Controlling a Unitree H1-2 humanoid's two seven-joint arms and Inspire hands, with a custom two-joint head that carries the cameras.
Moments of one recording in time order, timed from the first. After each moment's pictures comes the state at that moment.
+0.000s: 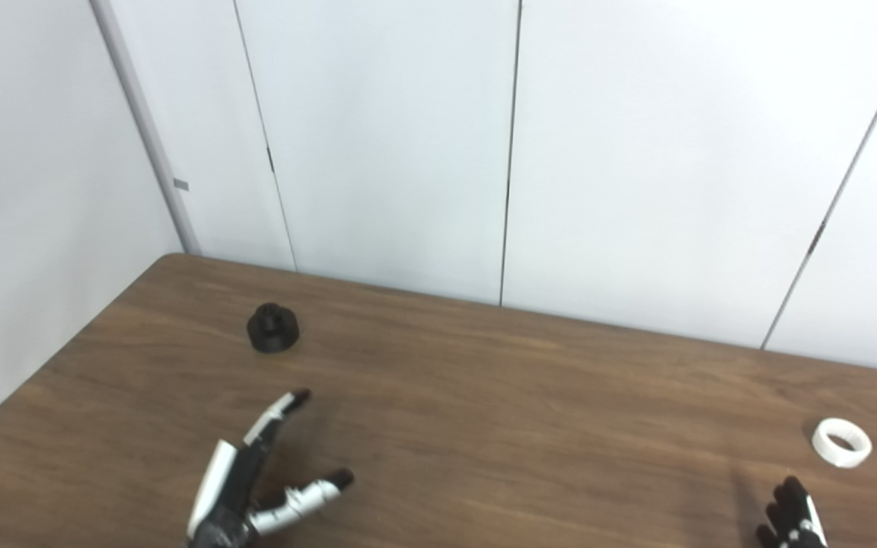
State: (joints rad) left arm 0.21 0.11 0.08 -0.33 0.27 0.11 0.17; right arm 0.14 -0.11 -0.10 -0.20 0.12 0.01 0.13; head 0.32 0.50
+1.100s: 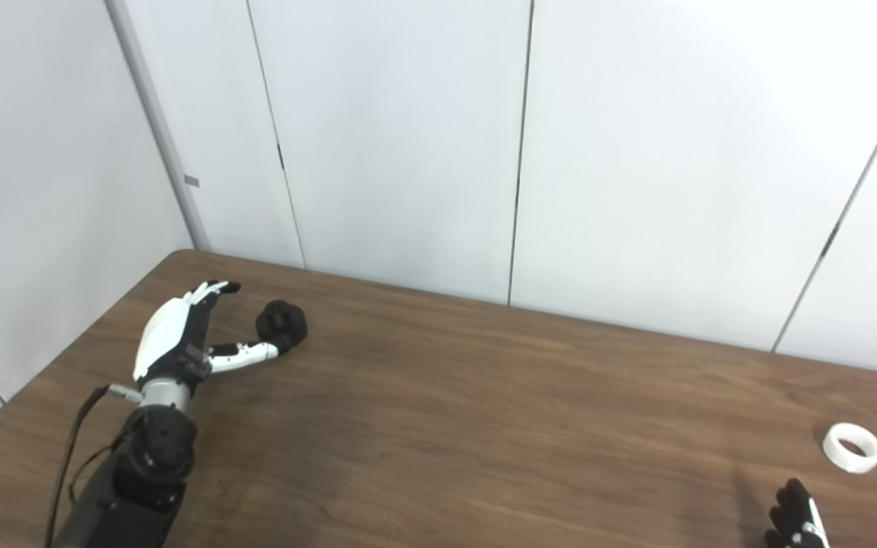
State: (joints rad) left arm -0.25 0.40 0.14 0.08 0.52 0.38 0.12; right arm 0.16 -0.12 -0.09 -0.24 0.10 0.04 0.12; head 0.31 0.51
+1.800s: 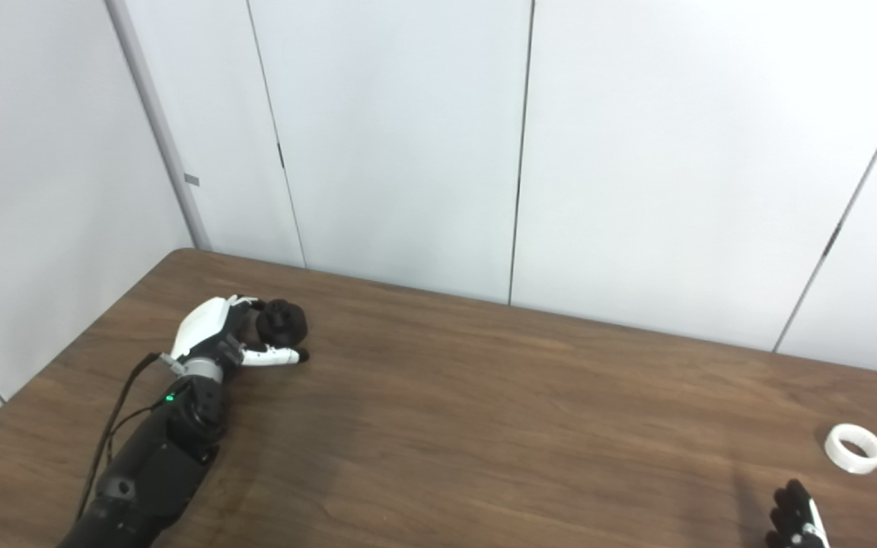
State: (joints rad) left arm -0.43 0.45 -0.01 0.43 0.55 0.41 0.11; right arm 0.17 -0.11 -0.08 -0.25 0.09 0.06 0.11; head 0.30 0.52
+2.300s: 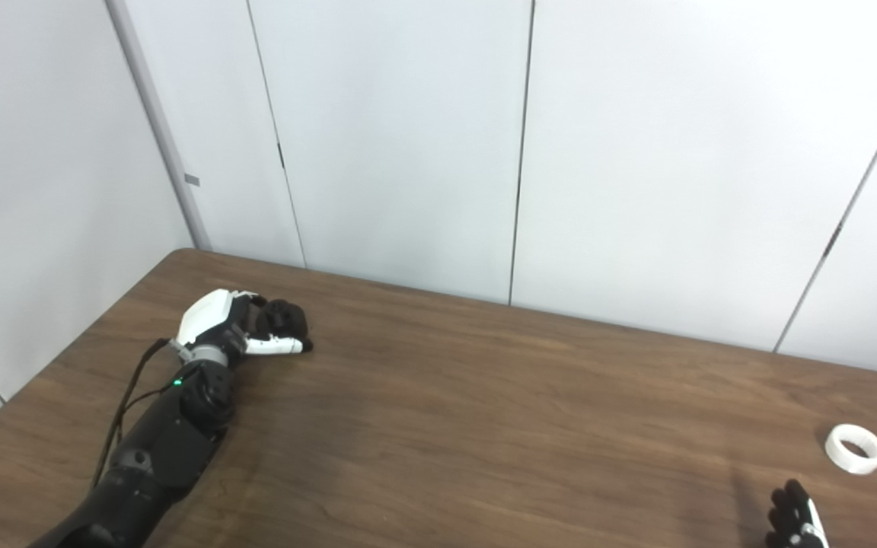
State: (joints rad) left arm -0.51 0.46 -0.04 0.56 0.53 0.40 0.15; right arm 0.17 -0.11 -0.08 -0.27 0.09 0.08 0.10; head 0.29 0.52
